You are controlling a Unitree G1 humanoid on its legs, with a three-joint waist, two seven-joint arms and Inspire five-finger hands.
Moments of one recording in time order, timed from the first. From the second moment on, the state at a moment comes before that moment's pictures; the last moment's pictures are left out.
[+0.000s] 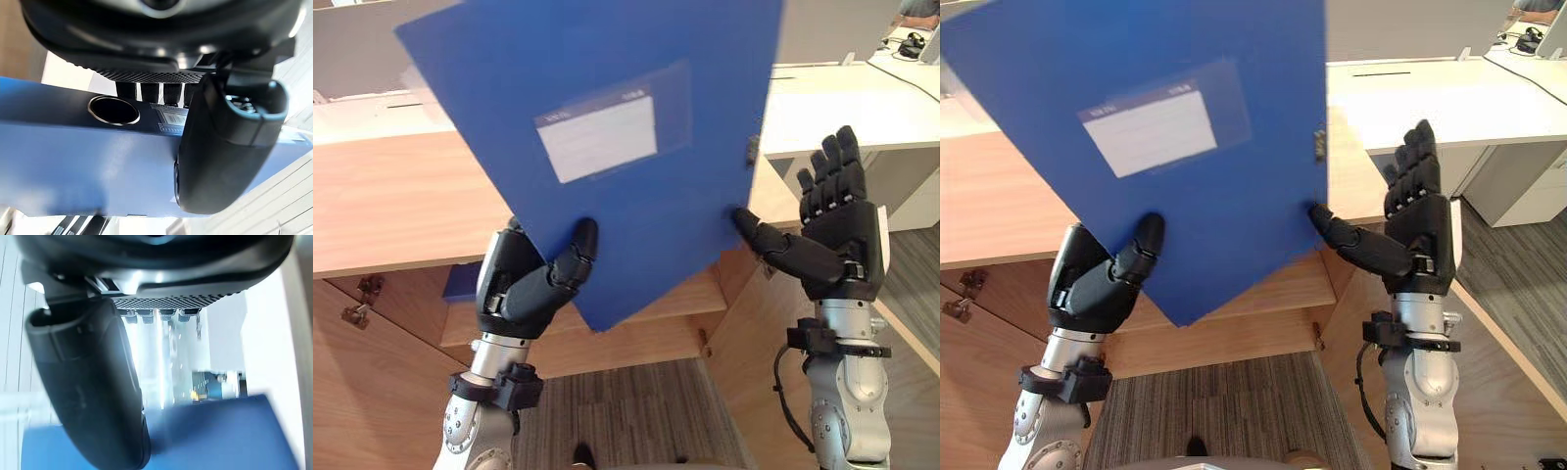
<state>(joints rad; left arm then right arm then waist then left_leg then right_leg) 0.37 0.26 -0.09 -0.62 -0.74 -0.14 -0.25 0.15 -0.22 -0.13 -0.48 0.36 -0.18 0.06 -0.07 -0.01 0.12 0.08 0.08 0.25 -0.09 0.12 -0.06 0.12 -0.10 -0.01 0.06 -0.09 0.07</state>
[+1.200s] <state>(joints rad) 0.29 0.05 0.27 -0.35 -0.33 -0.21 0.03 0.08 -0.28 0.06 -0.25 0.32 -0.12 0.20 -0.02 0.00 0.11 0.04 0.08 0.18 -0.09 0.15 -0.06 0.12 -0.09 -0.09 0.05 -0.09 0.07</state>
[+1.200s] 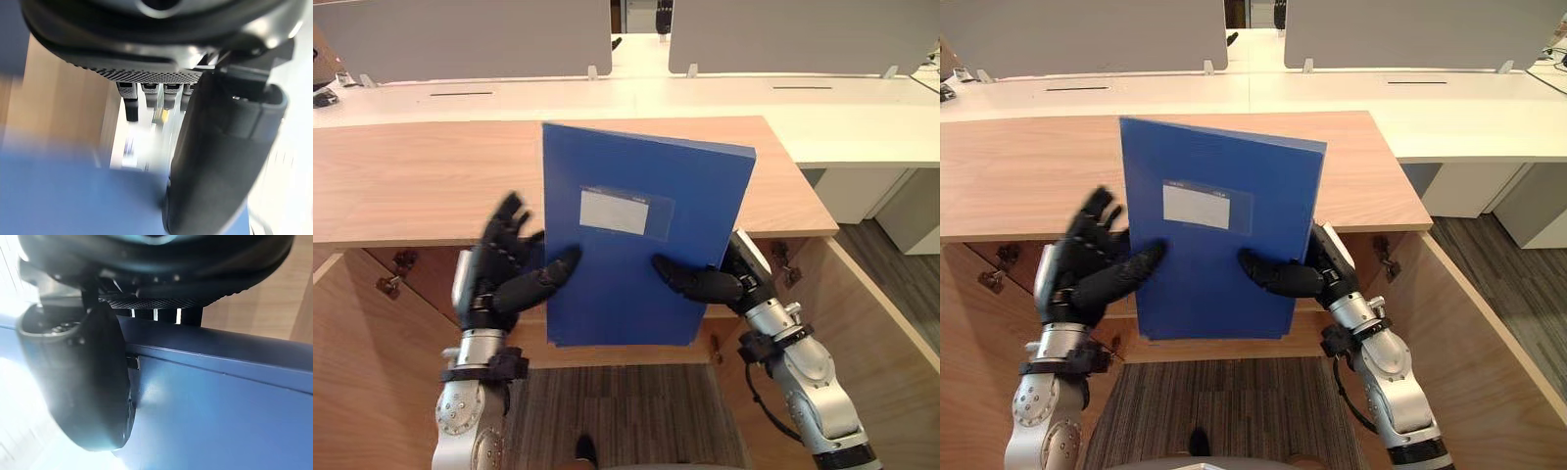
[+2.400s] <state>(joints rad) 0.02 0.09 0.25 0.74 -0.15 -0.12 0.11 -0.32 -0.18 0.26 0.15 0.33 -0.12 -0.01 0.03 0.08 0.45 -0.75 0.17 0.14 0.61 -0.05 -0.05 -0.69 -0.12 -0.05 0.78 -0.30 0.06</state>
